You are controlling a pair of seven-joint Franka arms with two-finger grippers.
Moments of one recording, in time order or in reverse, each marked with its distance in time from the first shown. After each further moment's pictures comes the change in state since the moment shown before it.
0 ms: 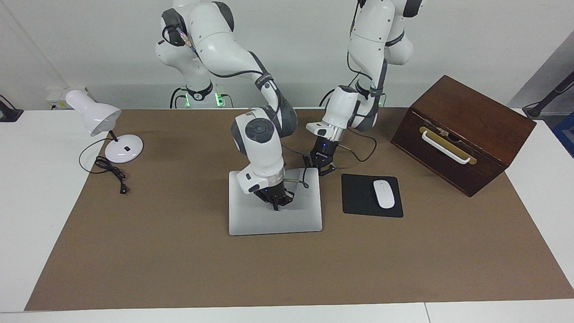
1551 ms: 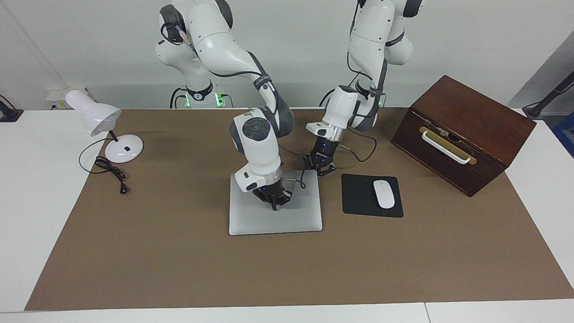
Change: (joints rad) left arm 0.000 0.000 0.000 0.000 0.000 0.001 0.000; right arm 0.000 -0.034 0.003 -0.058 0.000 0.013 0.003
